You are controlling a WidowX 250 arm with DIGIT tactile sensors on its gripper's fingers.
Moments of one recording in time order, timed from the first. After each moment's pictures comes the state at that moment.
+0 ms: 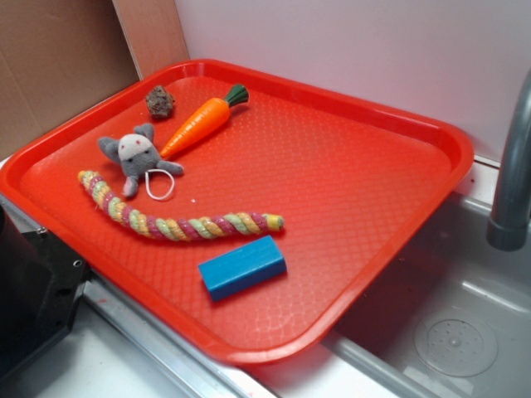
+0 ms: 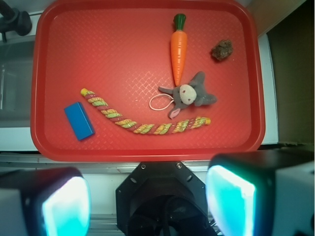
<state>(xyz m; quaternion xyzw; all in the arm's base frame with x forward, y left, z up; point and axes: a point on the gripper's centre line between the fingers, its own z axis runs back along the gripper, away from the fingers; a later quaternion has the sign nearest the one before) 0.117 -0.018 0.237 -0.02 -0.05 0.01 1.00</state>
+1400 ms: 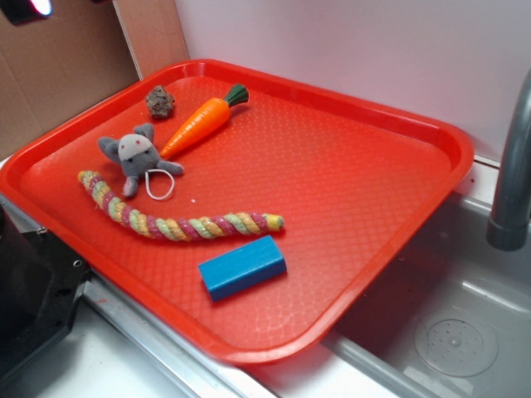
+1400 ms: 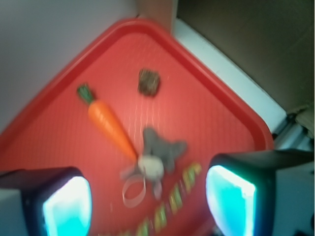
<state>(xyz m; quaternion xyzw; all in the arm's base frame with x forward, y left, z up) 0.201 0.086 0.165 -0.02 -0.11 0.41 0.91</state>
